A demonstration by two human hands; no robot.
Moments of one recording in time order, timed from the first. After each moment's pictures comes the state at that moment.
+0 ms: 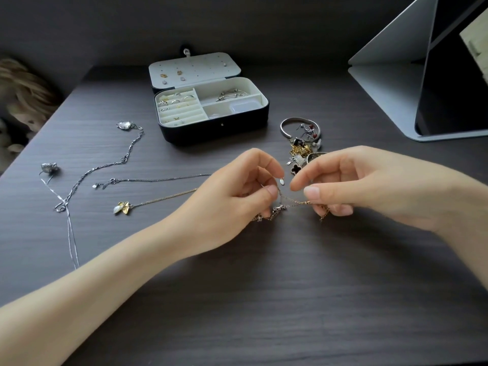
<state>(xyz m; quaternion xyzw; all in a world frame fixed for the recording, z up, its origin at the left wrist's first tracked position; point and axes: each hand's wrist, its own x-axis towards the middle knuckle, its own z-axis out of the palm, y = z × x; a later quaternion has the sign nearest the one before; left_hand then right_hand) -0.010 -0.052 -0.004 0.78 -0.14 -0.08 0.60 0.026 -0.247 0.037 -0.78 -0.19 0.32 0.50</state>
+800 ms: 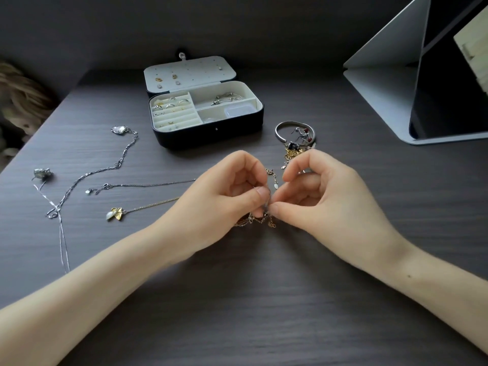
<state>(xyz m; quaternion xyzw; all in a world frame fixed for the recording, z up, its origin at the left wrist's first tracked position) -0.008 -0.053 -0.002 0.74 -0.12 -0.07 0.65 0.001 -0.216 0.004 -0.79 -0.15 0.06 0.59</state>
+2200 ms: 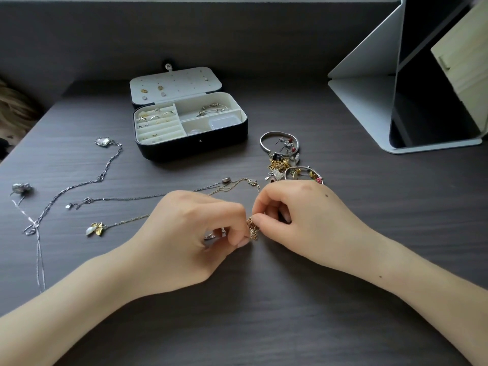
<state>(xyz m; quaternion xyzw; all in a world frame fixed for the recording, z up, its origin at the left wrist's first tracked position) -0.017 -0.036 0.000 0.88 -0.34 0.13 0.30 0.019 -0.222 0.003 -0.91 -0.31 0.03 0.26</state>
